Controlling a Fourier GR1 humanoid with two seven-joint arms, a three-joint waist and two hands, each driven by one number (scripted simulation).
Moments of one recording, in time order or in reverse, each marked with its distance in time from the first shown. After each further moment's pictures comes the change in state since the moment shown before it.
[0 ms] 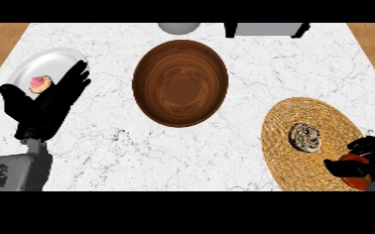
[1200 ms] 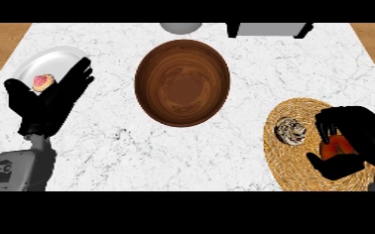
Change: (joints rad) left arm -0.029 -0.023 0.011 0.003 -0.019 -0.014 0.024; right arm -0.114 -0.316 0.283 -0.094 -0.203 0.375 -0.646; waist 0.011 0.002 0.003
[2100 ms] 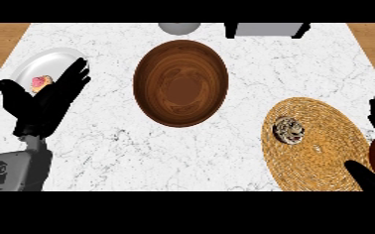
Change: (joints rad) left arm 0.006 0.006 0.022 -0.003 0.000 -0.017 0.004; right arm -0.348 -0.004 -0.193 -0.452 -0.460 0.476 0.382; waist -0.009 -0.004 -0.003
